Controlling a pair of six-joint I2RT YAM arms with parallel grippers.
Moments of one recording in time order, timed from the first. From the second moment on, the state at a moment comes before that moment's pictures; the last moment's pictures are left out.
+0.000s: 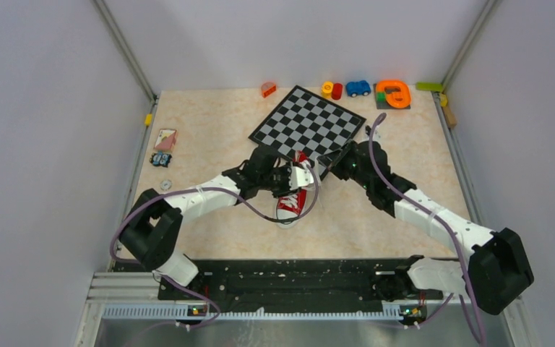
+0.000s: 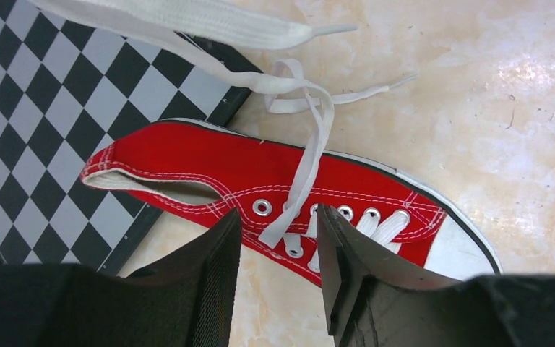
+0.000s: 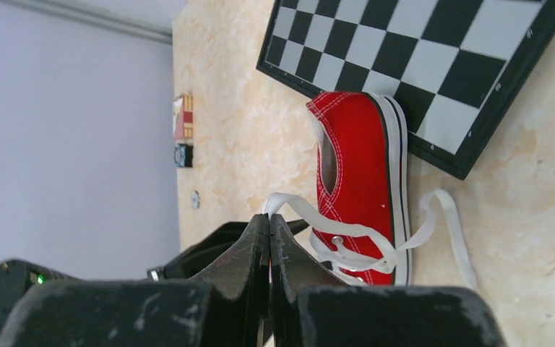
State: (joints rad) left arm -0.71 1.54 0.92 -0.03 0.40 0.71; right arm 0.59 1.17 0.76 0.05 0.07 1.02
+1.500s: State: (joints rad) left arm -0.70 1.51 0.86 0.00 0.43 0.76; right arm 0.62 1.47 0.77 0.37 0.08 1.57
